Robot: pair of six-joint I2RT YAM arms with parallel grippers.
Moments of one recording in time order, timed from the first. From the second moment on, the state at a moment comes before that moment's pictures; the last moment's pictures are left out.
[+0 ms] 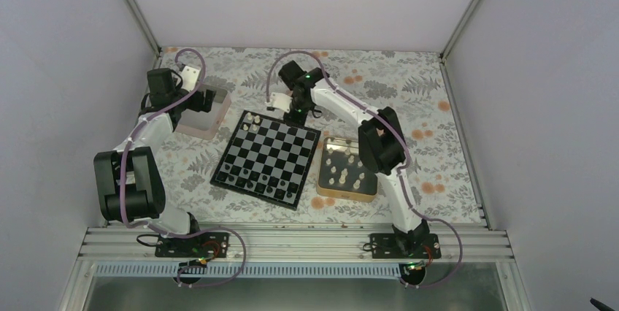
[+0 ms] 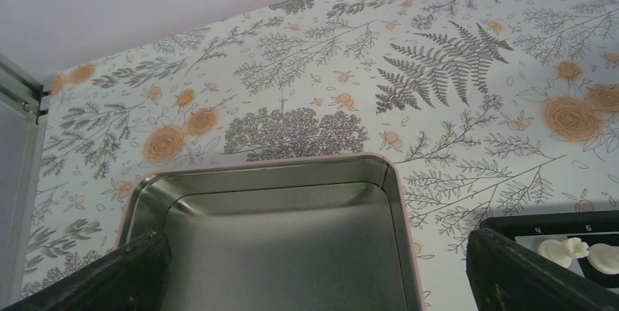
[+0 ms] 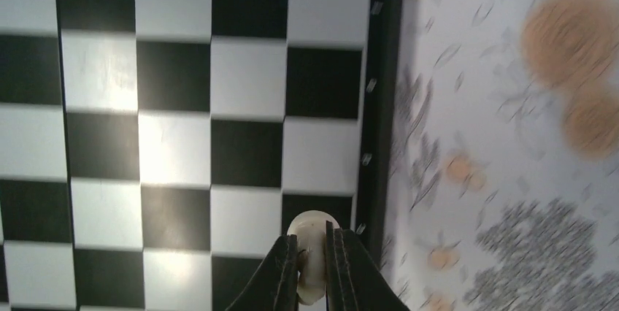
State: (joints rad) left arm 0.16 1.52 0.96 -0.04 0.34 0.33; right arm 0.69 2.30 2.09 -1.05 -0.19 -0.62
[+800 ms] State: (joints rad) left arm 0.16 1.53 0.96 -0.04 0.36 0.33; right arm 0.65 2.22 1.88 -1.02 -0.14 -0.62
